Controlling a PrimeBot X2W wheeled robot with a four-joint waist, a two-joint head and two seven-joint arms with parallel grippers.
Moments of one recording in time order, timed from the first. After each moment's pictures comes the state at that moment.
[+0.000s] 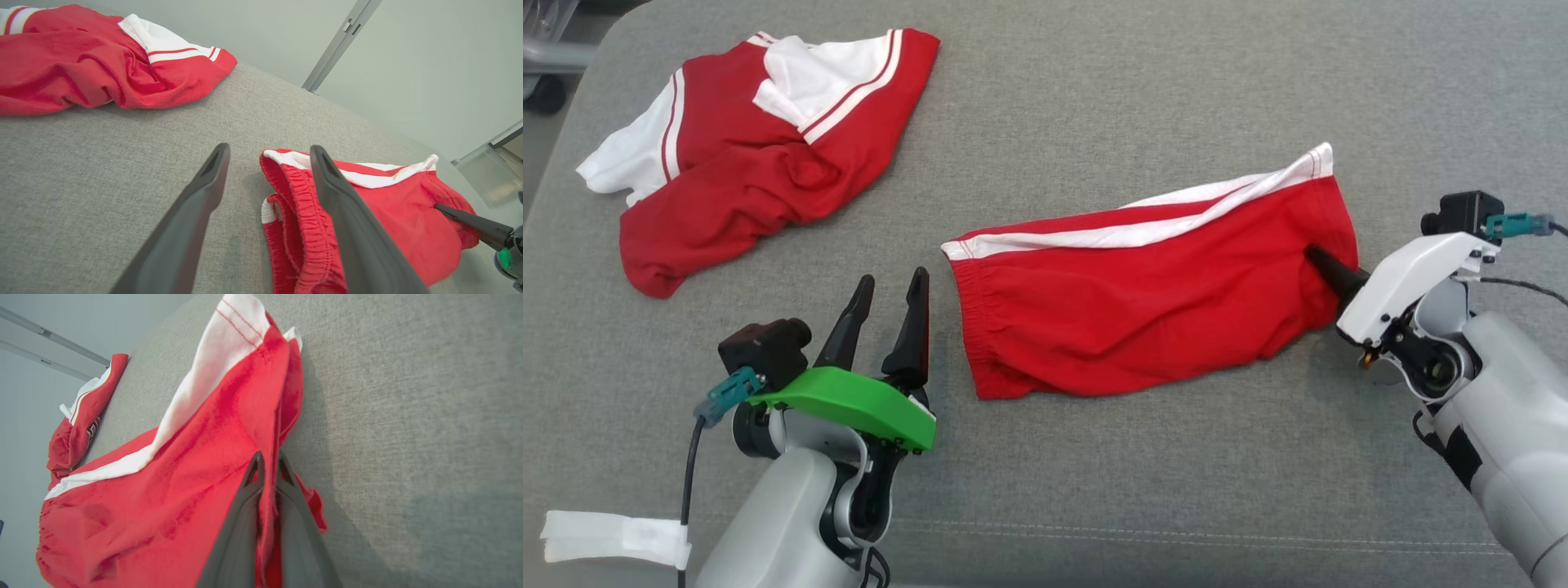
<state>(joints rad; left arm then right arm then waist) -0.34 0.08 -0.48 0.30 -0.81 0.07 -0.23 -0.63 -0.32 0.55 0.79 1.07 0.13 0.17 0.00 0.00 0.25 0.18</state>
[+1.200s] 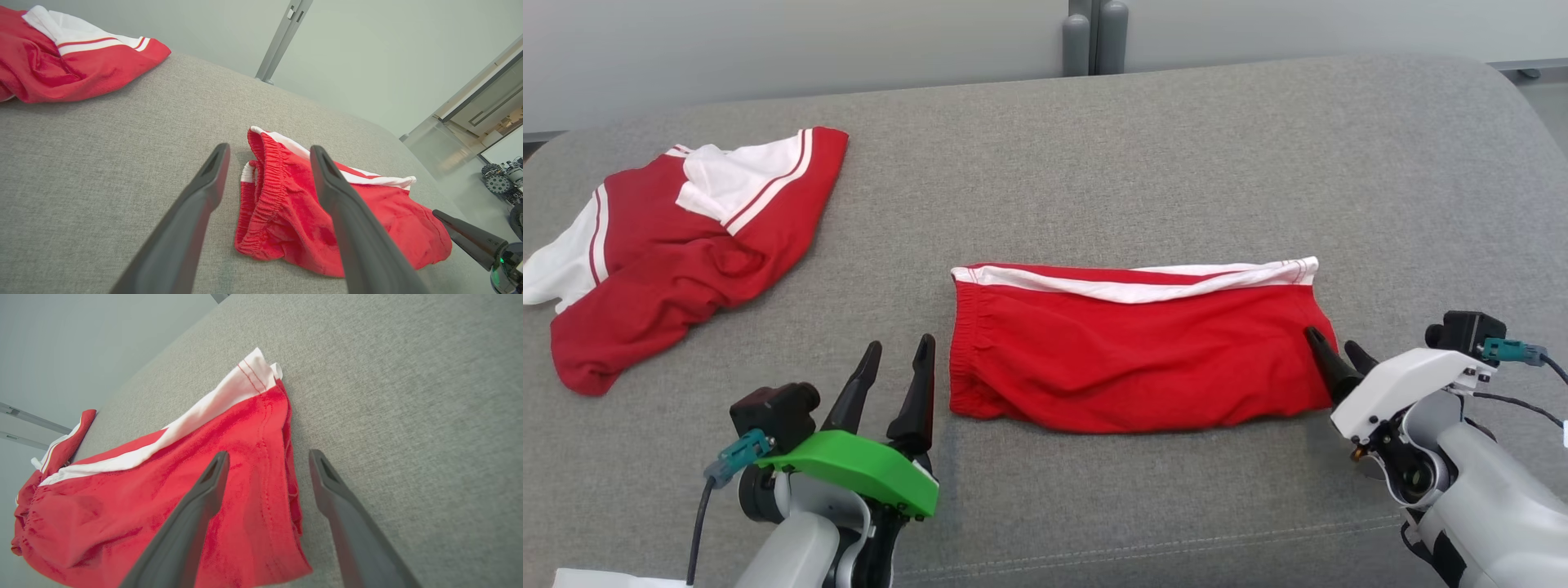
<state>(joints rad) -0.21 0.11 -0.49 0.24 -0.81 0.08 -0.22 -0.41 -0.27 0.53 0.76 1.06 0.06 -0.07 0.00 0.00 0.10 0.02</state>
